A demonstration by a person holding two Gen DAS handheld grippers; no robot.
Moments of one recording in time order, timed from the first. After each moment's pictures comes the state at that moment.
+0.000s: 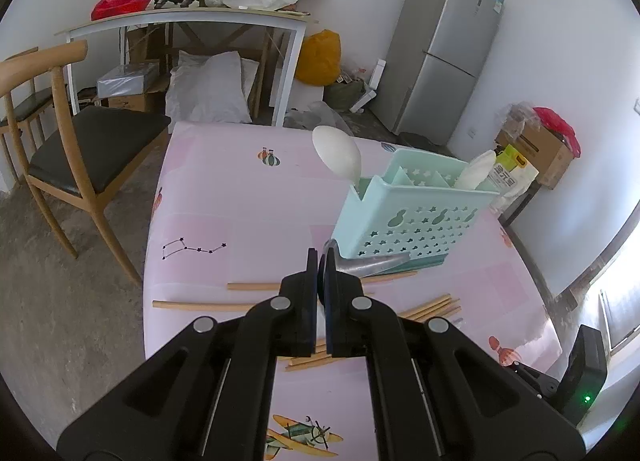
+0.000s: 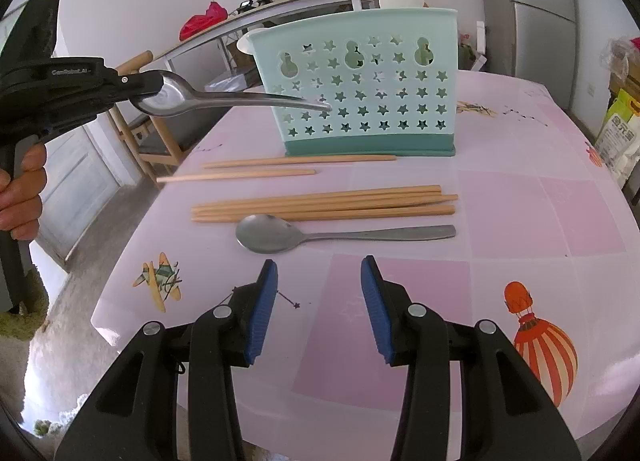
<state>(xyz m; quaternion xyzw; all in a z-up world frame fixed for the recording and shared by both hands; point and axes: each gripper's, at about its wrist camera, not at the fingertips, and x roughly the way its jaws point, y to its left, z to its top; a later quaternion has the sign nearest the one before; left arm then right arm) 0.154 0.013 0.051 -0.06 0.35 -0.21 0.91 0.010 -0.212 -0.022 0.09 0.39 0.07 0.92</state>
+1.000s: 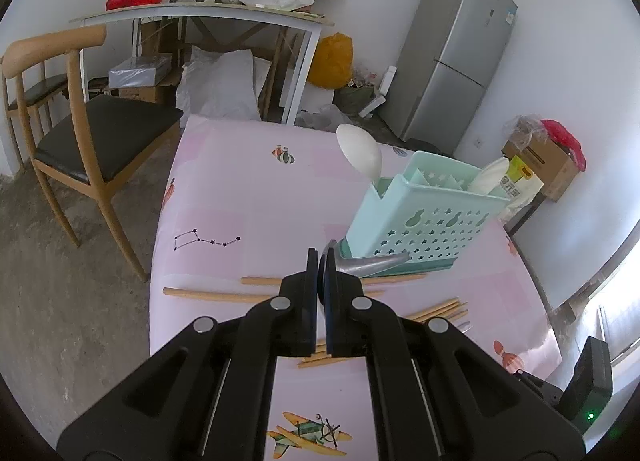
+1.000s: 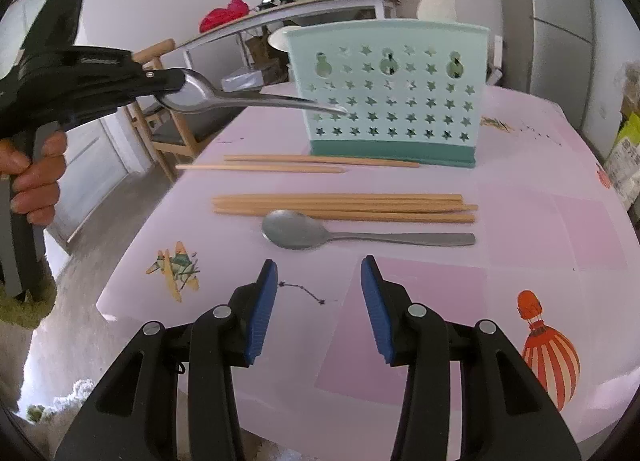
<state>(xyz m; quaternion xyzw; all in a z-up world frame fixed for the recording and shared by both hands) 0.153 0.026 0.043 -0.07 0.35 -0.19 0.91 0.003 -0.192 -0.018 0.05 0.37 0.10 0.92</state>
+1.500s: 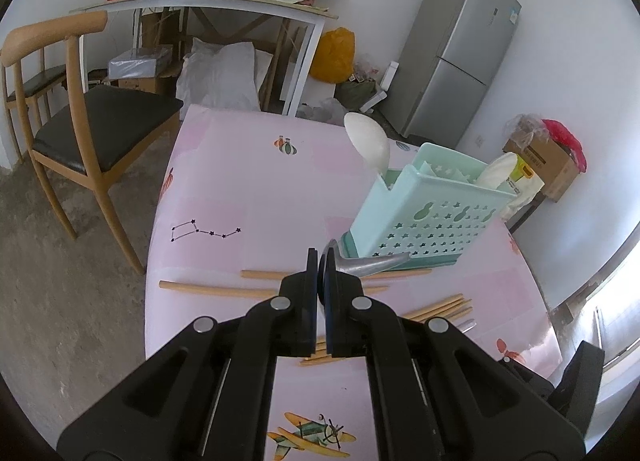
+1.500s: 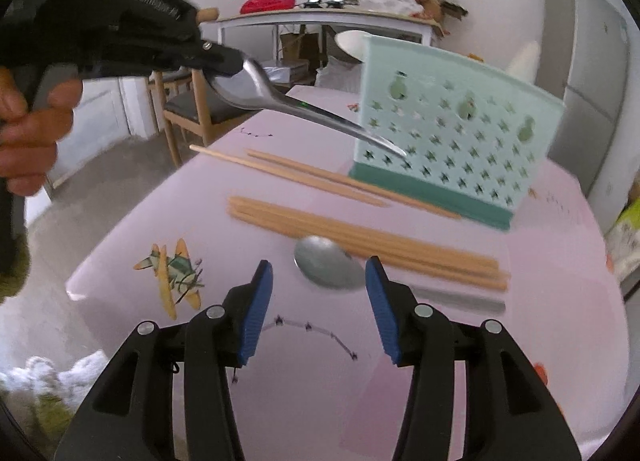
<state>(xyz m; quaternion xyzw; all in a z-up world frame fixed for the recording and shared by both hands) 0.161 0.028 0.031 -0.08 0.36 -0.19 0.91 0.031 -0.136 -0.025 -0.09 0.34 0.11 0.93</state>
